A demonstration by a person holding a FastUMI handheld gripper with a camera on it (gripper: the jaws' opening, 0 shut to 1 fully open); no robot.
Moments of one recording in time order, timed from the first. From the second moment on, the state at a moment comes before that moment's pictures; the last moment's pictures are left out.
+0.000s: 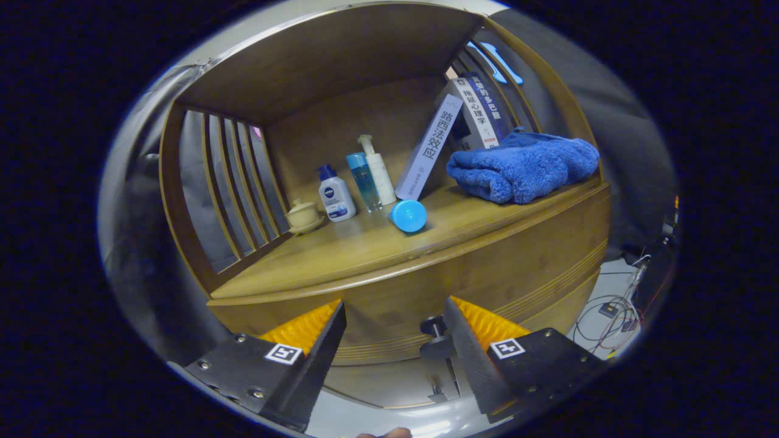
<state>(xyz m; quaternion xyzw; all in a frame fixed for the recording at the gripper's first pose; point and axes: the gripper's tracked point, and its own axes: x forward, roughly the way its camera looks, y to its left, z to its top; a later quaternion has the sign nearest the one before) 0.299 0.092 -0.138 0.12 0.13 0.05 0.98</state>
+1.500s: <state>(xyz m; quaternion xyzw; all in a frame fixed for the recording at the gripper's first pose) 0.215 -0.120 0.114 -0.05 -0.01 -0.05 1.00</state>
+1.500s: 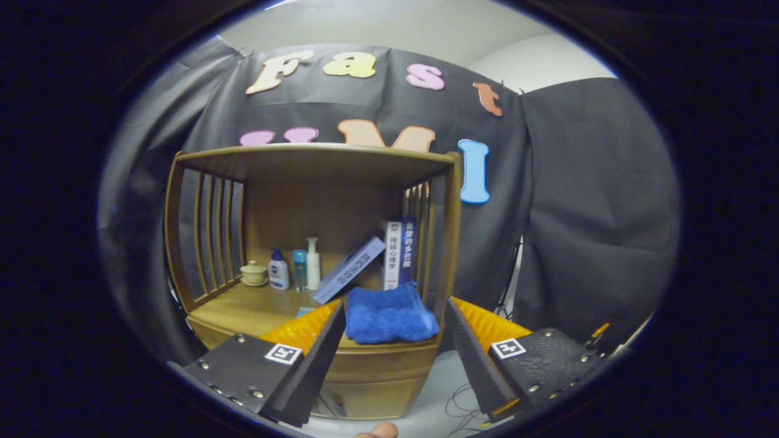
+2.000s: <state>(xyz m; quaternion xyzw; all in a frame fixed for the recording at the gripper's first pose) 0.191 -0.232 0.101 -0.05 -0.04 -0.06 1.00</state>
